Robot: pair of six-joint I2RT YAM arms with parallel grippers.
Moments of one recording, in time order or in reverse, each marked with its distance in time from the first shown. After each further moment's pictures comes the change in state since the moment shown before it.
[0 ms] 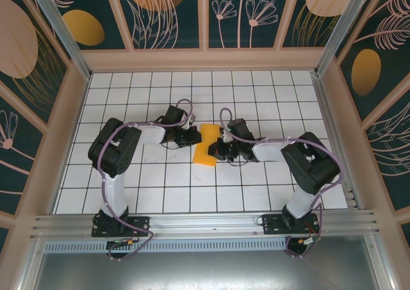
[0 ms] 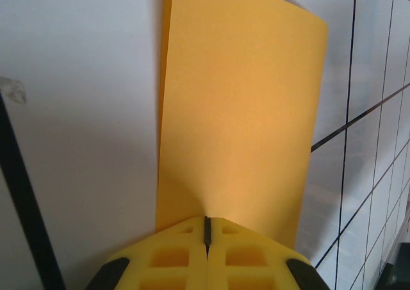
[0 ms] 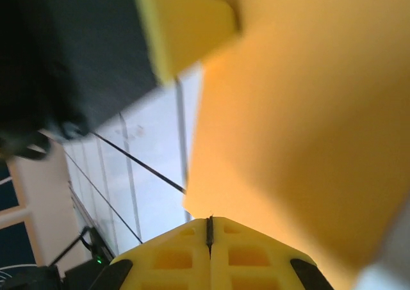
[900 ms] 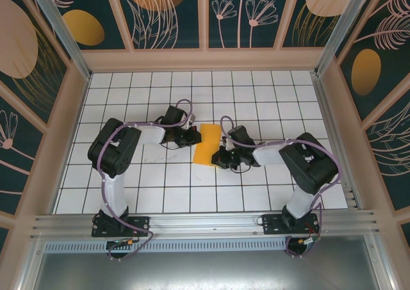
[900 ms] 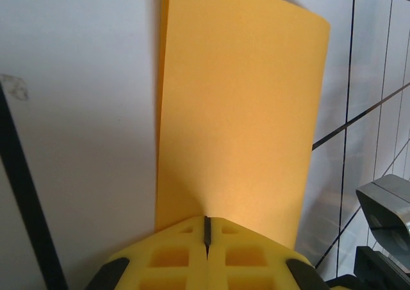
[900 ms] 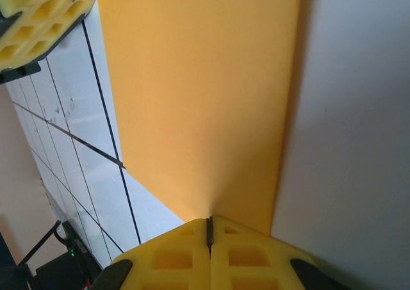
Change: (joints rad) left arm 0.000 -0.008 -0.011 0.008 -0.002 0.000; right arm 0.014 0.008 -0.039 -0.059 0.021 -0.002
